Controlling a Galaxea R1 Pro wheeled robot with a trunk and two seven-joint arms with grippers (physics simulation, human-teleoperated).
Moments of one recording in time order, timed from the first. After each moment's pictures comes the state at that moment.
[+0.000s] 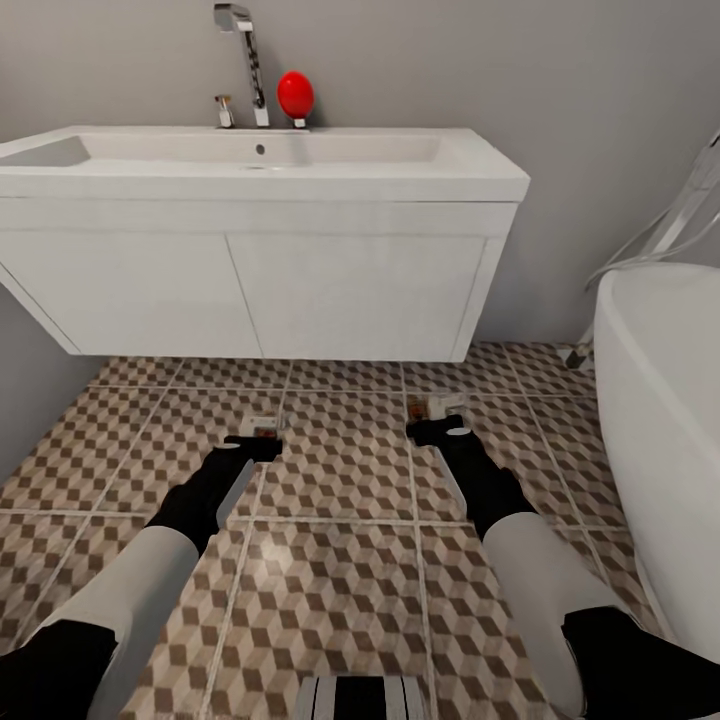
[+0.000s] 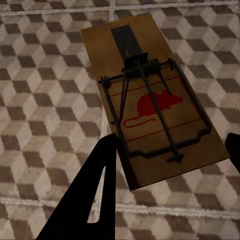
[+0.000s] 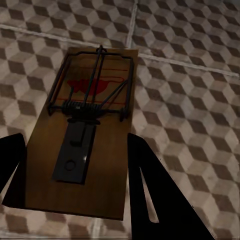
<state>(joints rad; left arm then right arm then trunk) -0.90 0.01 -0.18 -0.71 0.13 0.45 0.18 -0.95 0.14 0.07 -0.71 0.16 0.42 -0.07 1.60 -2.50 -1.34</state>
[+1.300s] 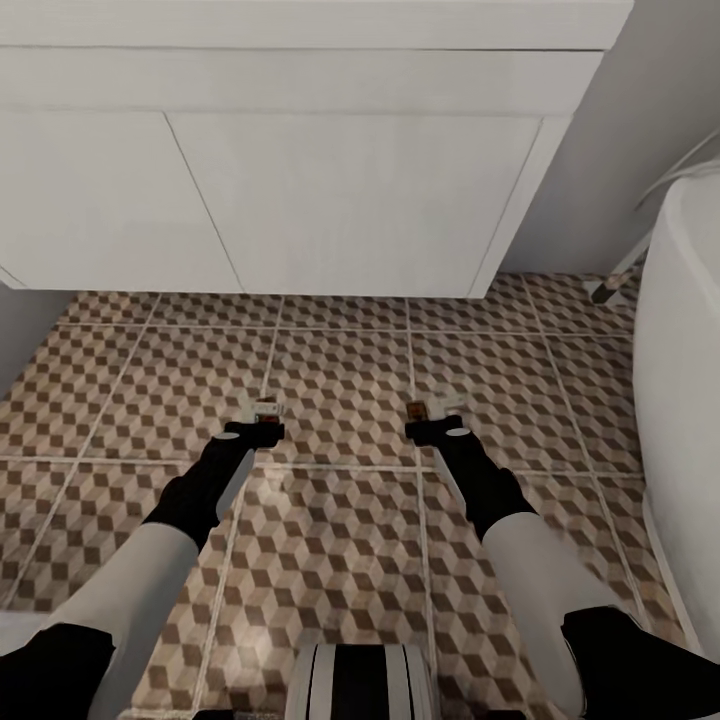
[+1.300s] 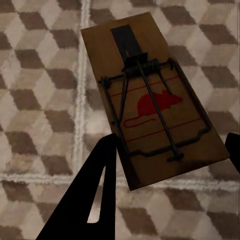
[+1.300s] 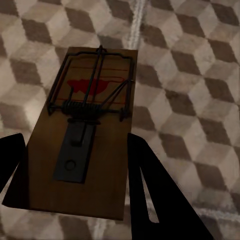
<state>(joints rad) -0.90 0.01 -0.18 -0.80 0.13 0.44 0.18 -0.95 0.14 0.07 -0.71 0.16 0.42 -0.07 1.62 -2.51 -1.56</state>
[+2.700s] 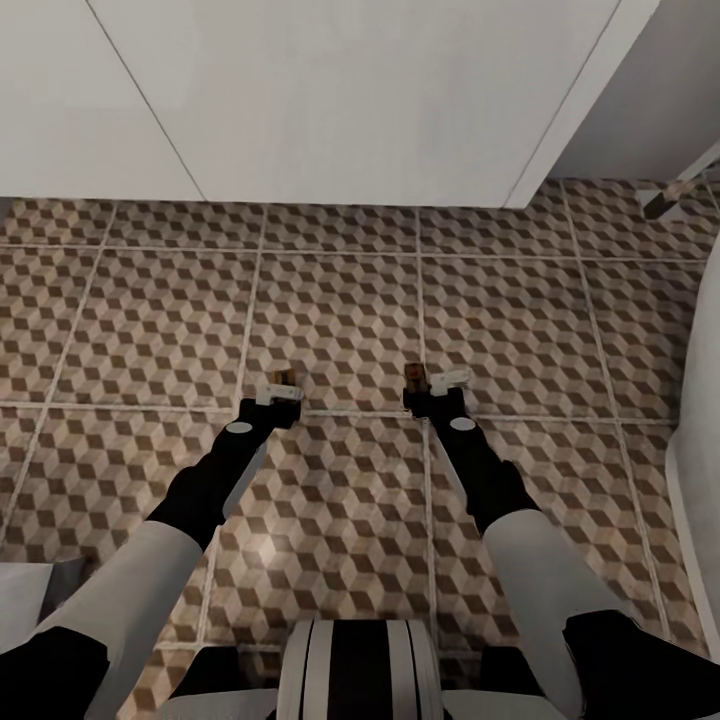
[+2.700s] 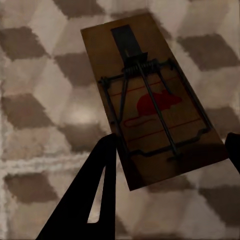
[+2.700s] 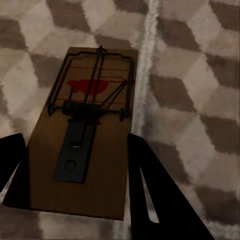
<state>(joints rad) -0.90 0.01 -0.30 -0.92 0.13 0.38 0.19 -0.95 0.14 0.07 -0.80 0.16 0.21 -0.08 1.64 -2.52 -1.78</state>
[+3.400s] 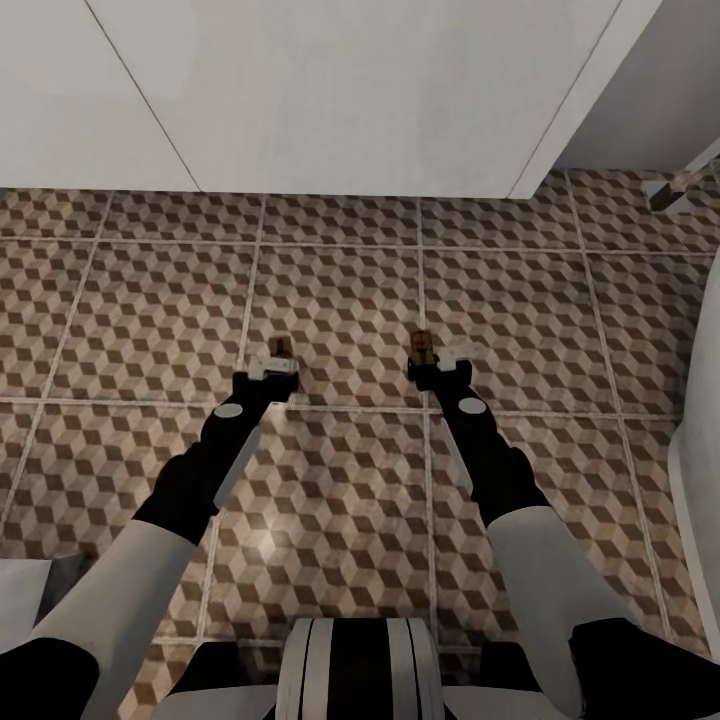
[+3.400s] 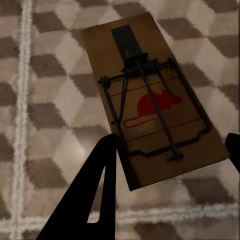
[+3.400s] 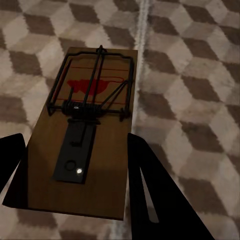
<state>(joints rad) -0.90 0.02 -0.29 -1.11 0.13 0.39 0.20 -0.95 0.14 0.07 -0.97 0.16 0.22 -0.08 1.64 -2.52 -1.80</state>
